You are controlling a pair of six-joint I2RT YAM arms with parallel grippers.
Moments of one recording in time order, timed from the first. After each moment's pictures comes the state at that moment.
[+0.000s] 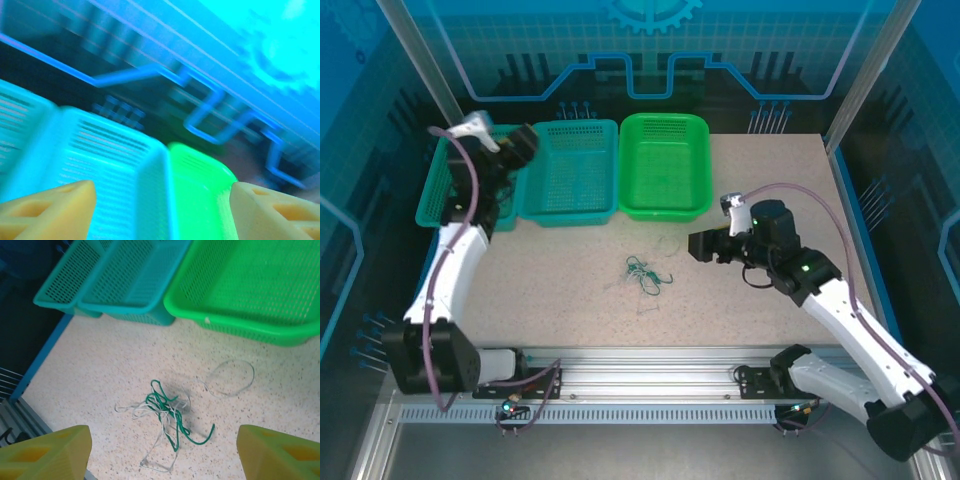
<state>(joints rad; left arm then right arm) 0.04 1.26 1.12 -0.01 0.21 -0.57 0.48 0.98 0.91 -0.52 -0.28 0.38</state>
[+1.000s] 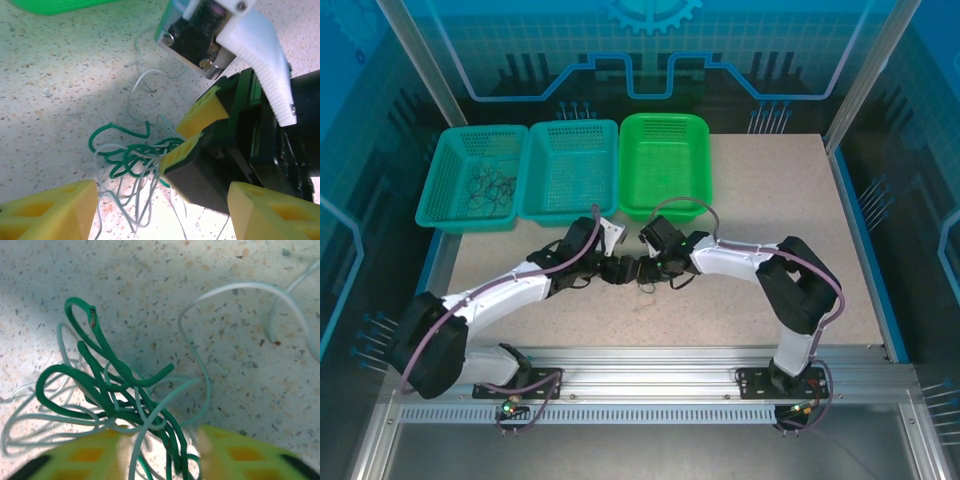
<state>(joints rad) -0.56 1.30 0.72 -0.20 0.22 -0.28 0.77 1.80 1.09 -0.39 -0.11 0.49</state>
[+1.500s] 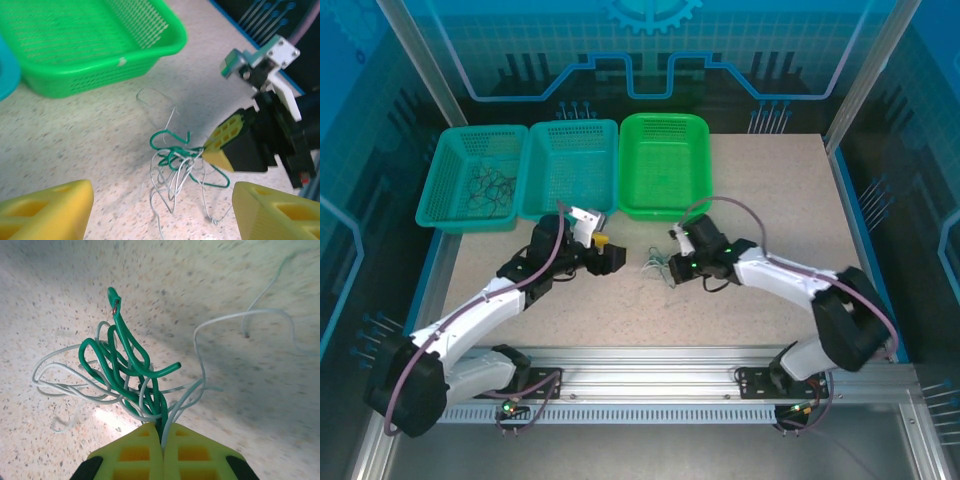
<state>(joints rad) -0.44 1.10 0.63 -0.01 0.40 -0.25 0.61 1.43 0.83 -0.35 -0.18 0.31</state>
